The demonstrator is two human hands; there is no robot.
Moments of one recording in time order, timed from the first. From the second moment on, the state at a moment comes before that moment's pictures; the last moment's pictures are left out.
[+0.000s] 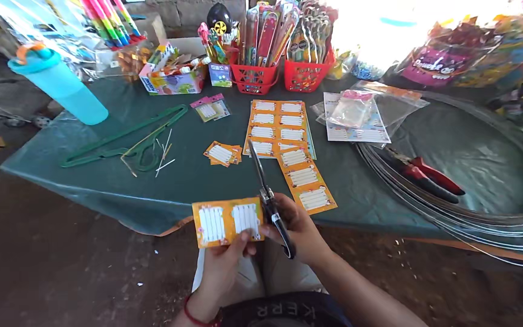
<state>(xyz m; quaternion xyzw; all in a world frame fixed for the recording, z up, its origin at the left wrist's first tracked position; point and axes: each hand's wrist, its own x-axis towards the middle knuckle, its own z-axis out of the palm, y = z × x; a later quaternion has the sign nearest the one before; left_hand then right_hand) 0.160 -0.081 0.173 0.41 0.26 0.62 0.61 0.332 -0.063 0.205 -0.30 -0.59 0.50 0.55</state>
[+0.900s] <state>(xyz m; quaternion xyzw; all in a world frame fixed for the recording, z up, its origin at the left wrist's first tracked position) 0.187 -0.050 0.197 0.22 0.33 0.68 0.61 0.335 -0.117 0.153 -0.37 -0.54 0.62 0.45</state>
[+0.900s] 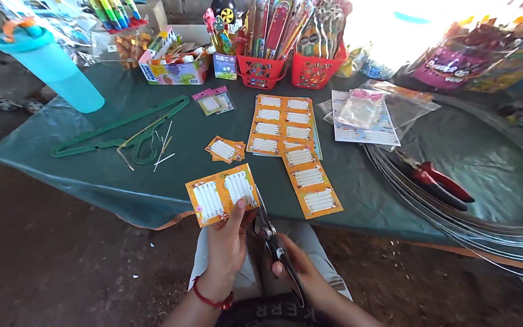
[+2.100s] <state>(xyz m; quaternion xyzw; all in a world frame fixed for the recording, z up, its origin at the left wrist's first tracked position) 0.189 -0.055 0.199 0.21 0.33 0.69 0.62 0.332 -0.117 0.152 -0.36 -0.53 0.61 0.46</state>
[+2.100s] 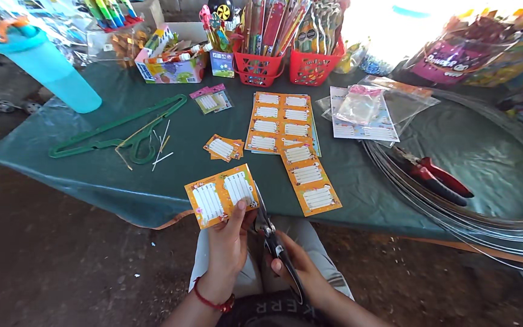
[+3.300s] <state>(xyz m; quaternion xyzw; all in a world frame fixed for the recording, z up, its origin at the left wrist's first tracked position) 0.188 -0.056 0.196 0.20 0.32 0.68 0.63 0.329 -0.119 0.146 -0.37 -0.52 0.59 0.49</state>
